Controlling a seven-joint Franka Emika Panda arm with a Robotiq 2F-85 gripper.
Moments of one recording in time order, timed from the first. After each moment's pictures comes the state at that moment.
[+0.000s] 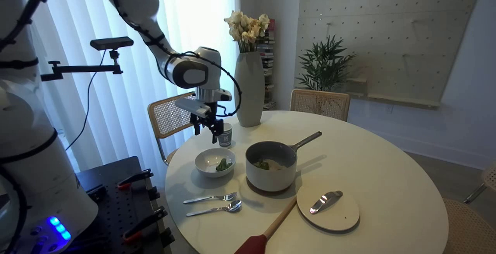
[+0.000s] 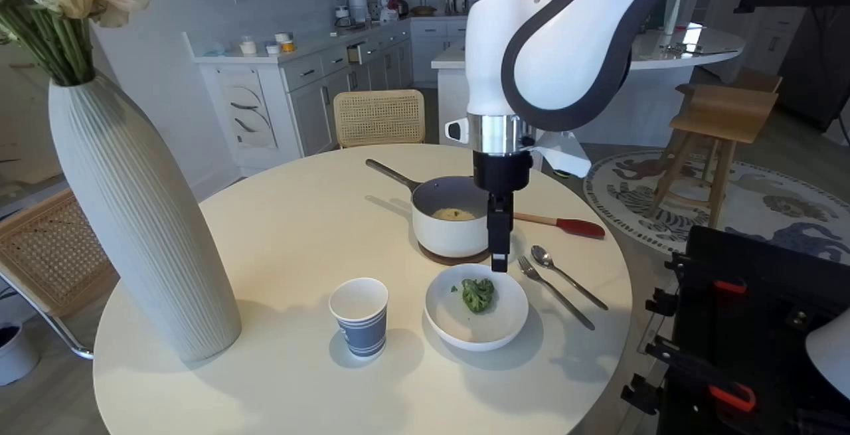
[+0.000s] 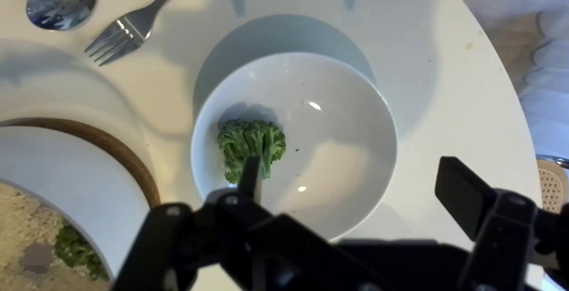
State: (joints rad) arm 0.12 0.18 0.06 -2.49 0.13 2.58 -0.35
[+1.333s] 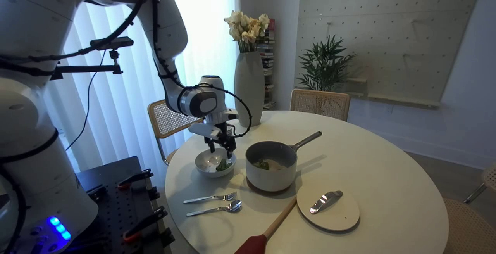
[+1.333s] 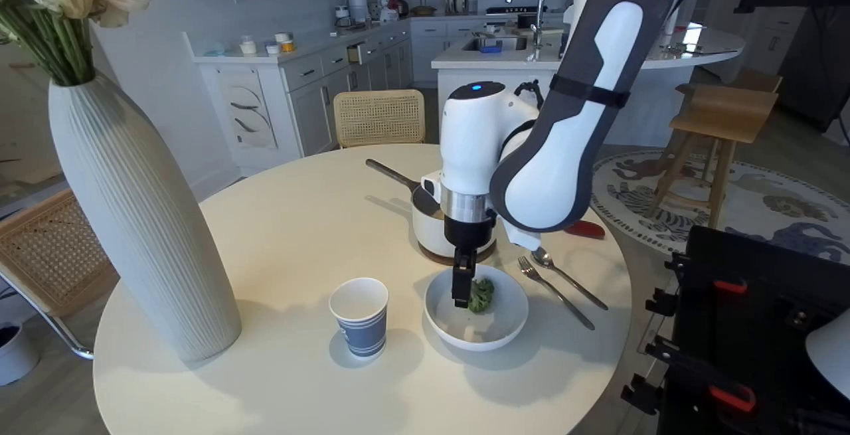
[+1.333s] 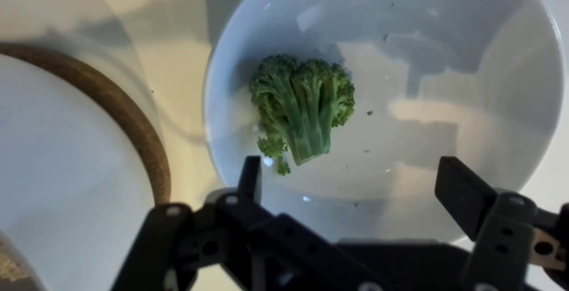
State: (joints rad) arm 0.18 0.53 0.00 -2.34 -0.15 2.92 -0.12
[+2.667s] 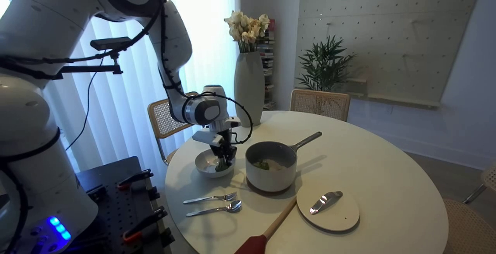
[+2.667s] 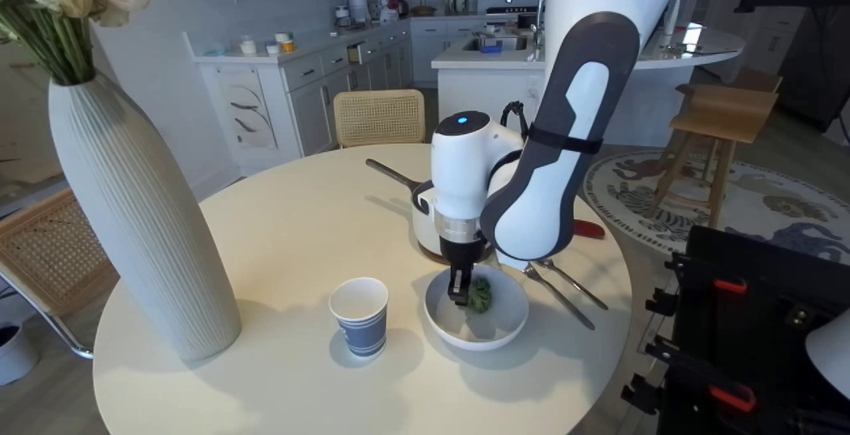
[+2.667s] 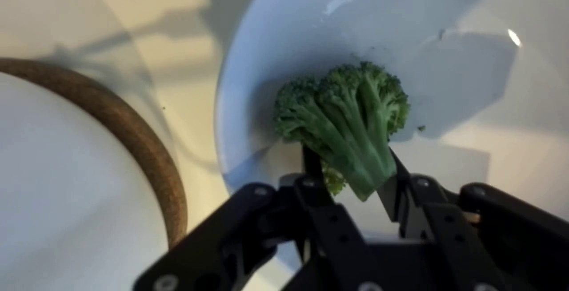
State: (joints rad) arm 0.32 0.65 -0.14 -2.26 -0.16 2.94 -0.03
